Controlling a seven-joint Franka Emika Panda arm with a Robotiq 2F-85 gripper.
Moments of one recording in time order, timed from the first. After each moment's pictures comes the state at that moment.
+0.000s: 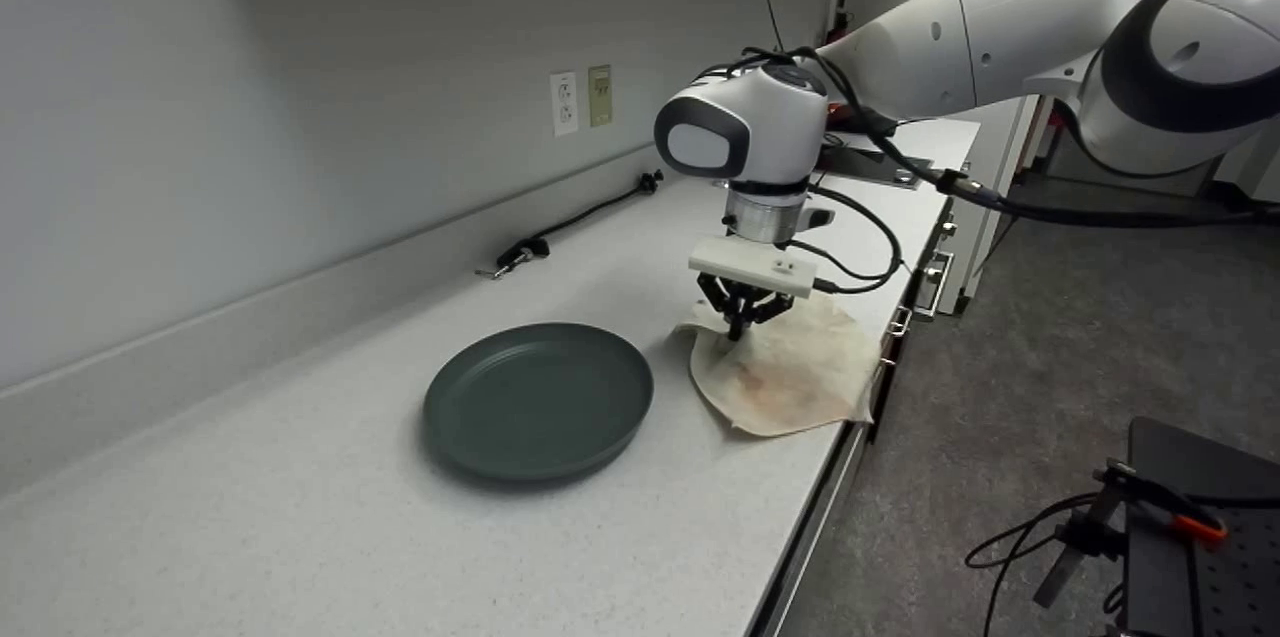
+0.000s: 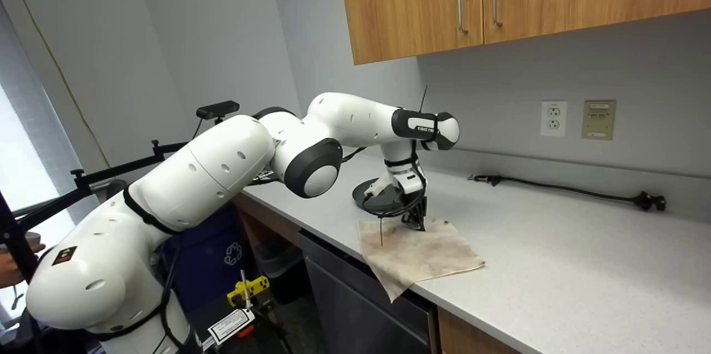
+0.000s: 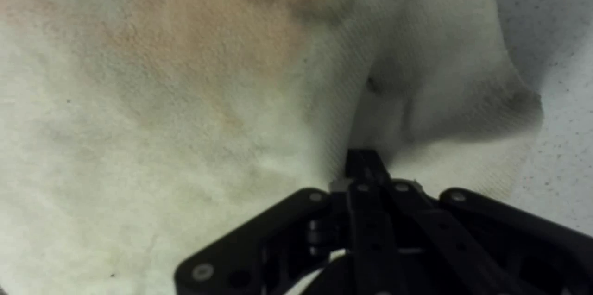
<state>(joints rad) -0.20 1.13 0.53 -0.93 2.50 4.22 -1.60</state>
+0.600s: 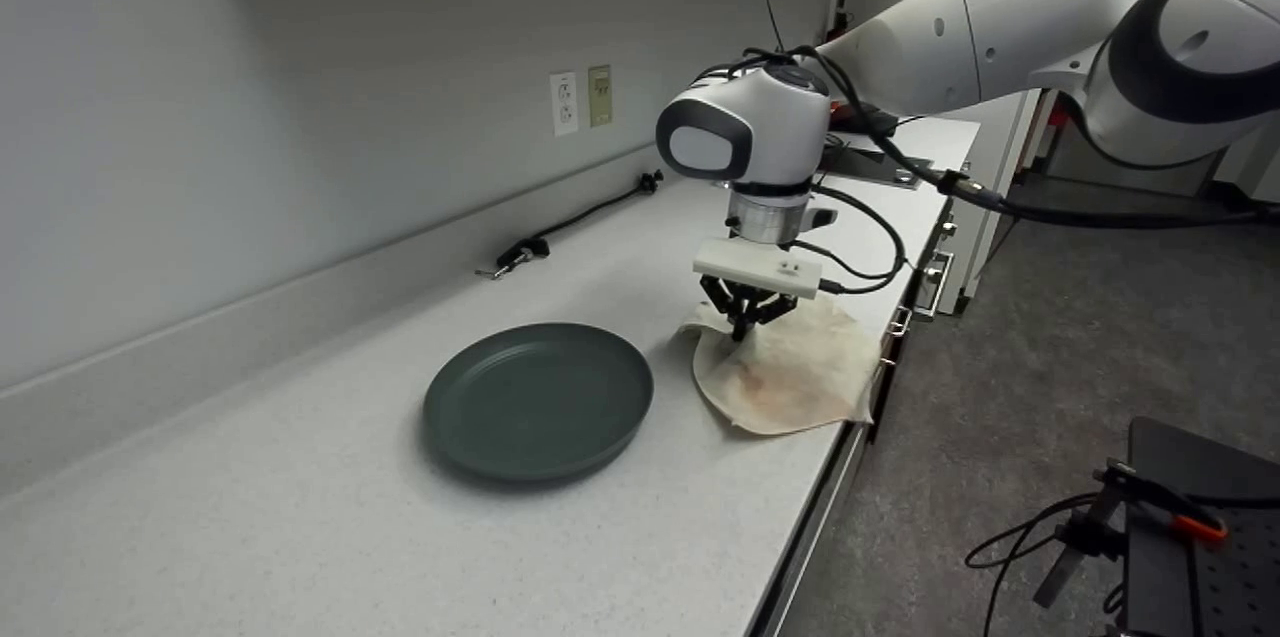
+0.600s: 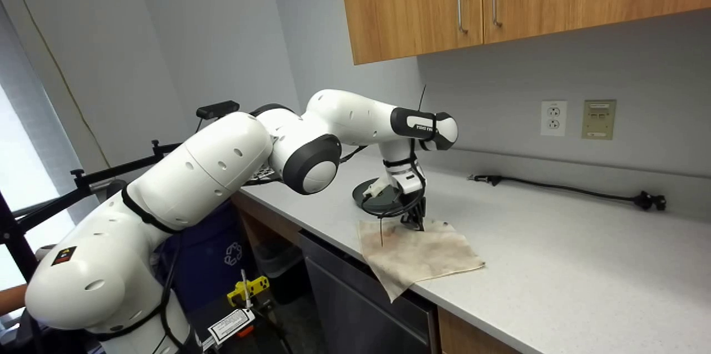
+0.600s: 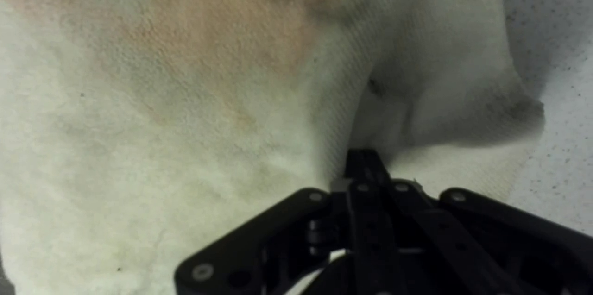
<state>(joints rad) -0.20 1.11 0.52 -0.97 2.50 4.20 -1.61</state>
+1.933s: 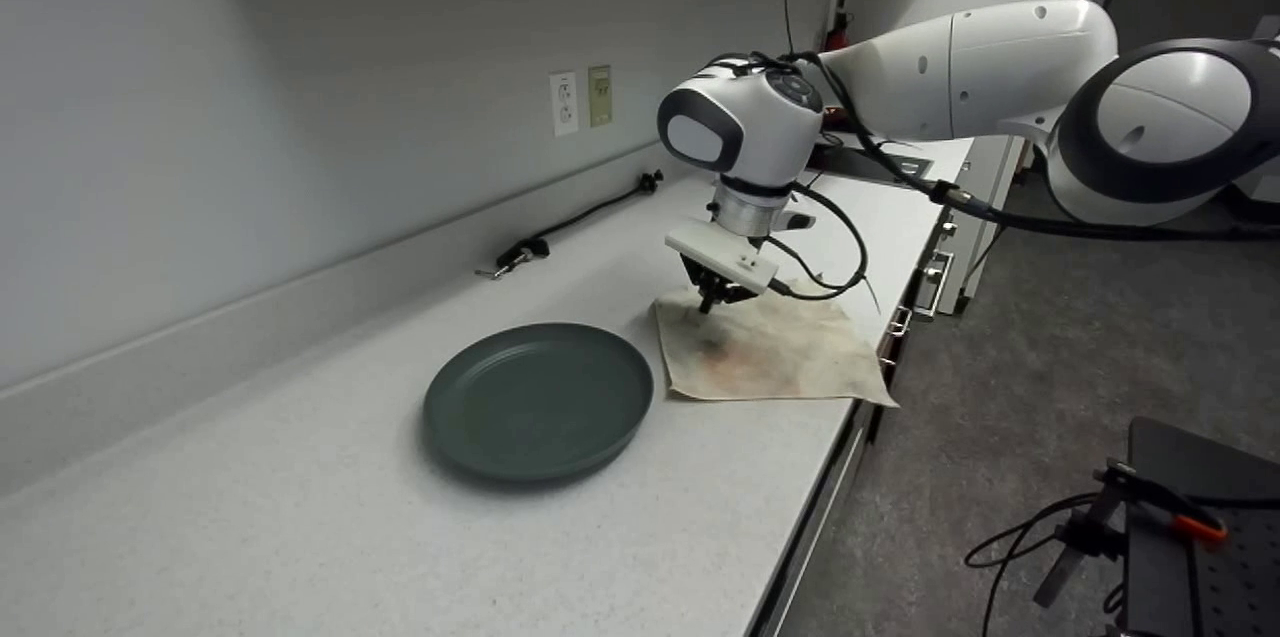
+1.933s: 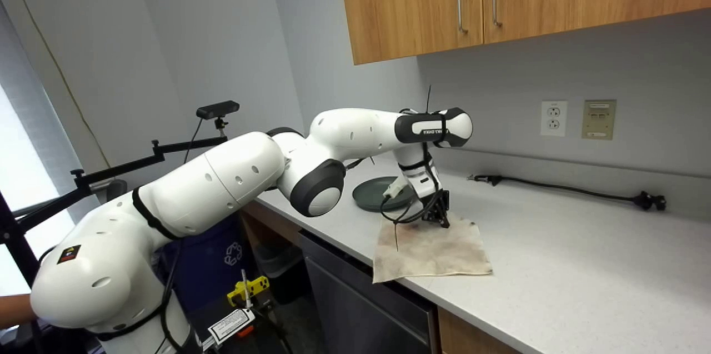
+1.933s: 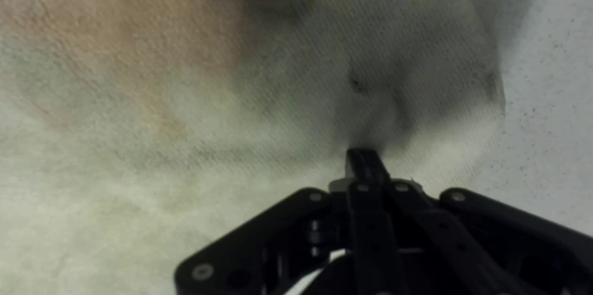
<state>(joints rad) -0.15 1.27 0.50 -0.62 2.47 4.16 -1.53</state>
